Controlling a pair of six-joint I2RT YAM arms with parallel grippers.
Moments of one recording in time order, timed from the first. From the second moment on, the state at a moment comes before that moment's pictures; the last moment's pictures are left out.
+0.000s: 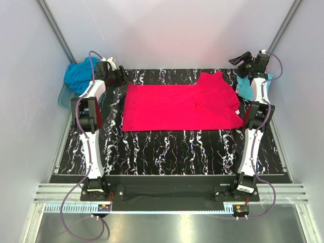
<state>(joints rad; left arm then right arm) 0.05 2.37 1.96 -0.24 0.49 -0.35 -0.25 2.80 2.65 -0.23 -0.51 0.82</state>
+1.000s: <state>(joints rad) -0.09 1.71 1.47 -0.11 0.30 -0.43 -0.20 2.49 2.42 -0.40 -0.40 0.83</state>
